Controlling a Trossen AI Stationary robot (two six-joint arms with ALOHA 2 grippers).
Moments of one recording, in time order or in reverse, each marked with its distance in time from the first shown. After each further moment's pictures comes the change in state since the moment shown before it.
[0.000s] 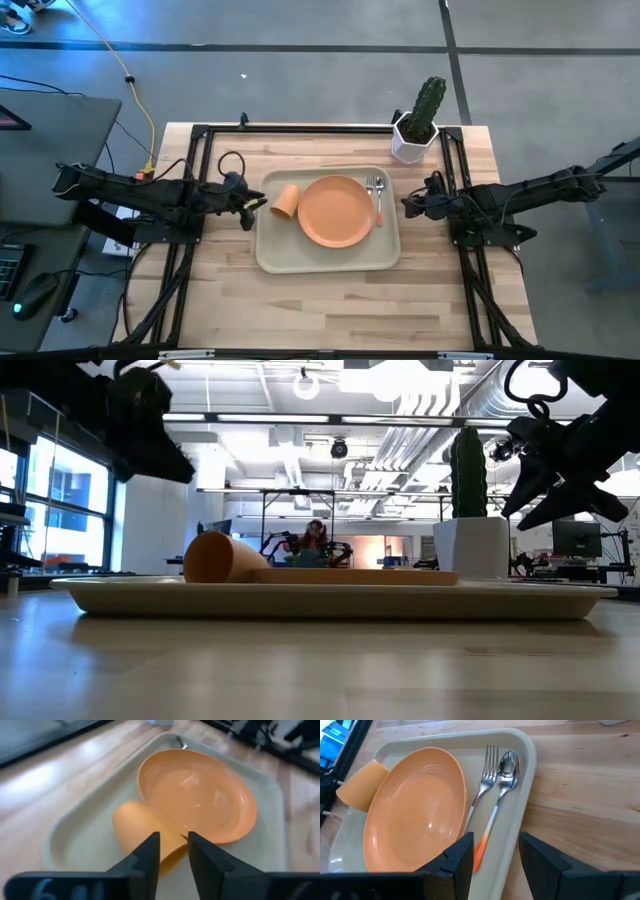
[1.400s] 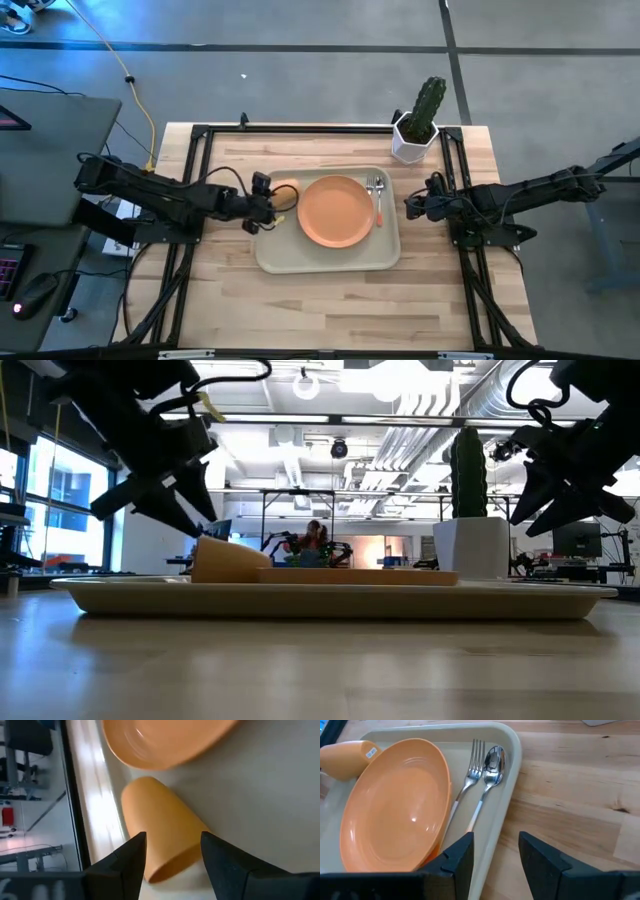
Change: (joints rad) left arm 0.007 0.467 0.159 -0.069 -0.132 1.063; right arm 0.000 0.001 -0.001 -0.067 0.000 -0.016
